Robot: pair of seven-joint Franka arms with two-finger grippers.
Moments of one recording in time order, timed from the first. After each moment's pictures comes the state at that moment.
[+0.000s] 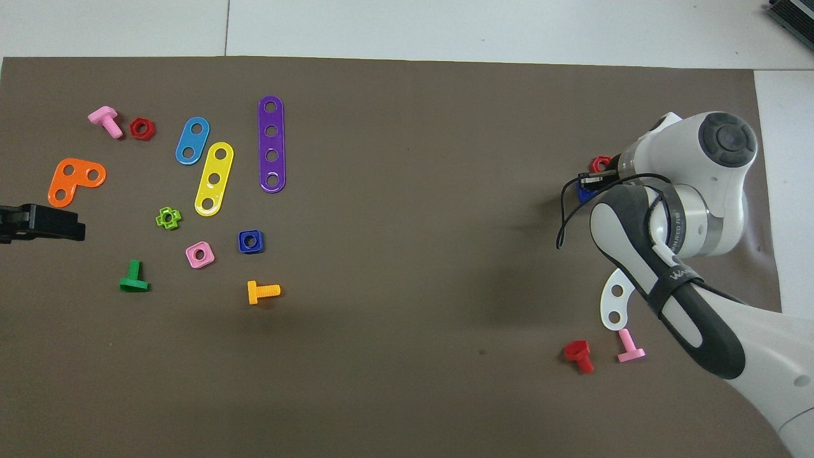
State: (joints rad) left arm 0.01 -0.12 0.01 -1.76 -0.03 1.64 0.04; right arm 0.05 0.37 0.00 -1.86 0.00 2.33 0.01
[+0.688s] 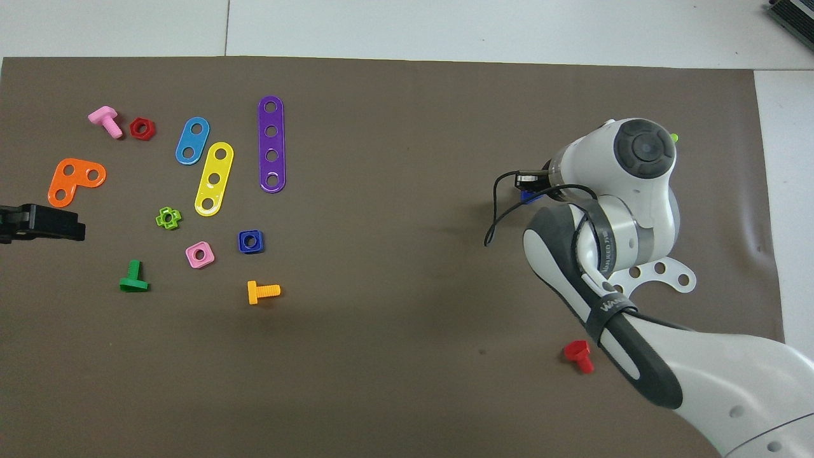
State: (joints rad) left arm 0.01 -0.12 0.01 -1.76 -0.03 1.64 0.04; right arm 0.38 0.36 0.01 -1.84 0.00 2.33 0.63
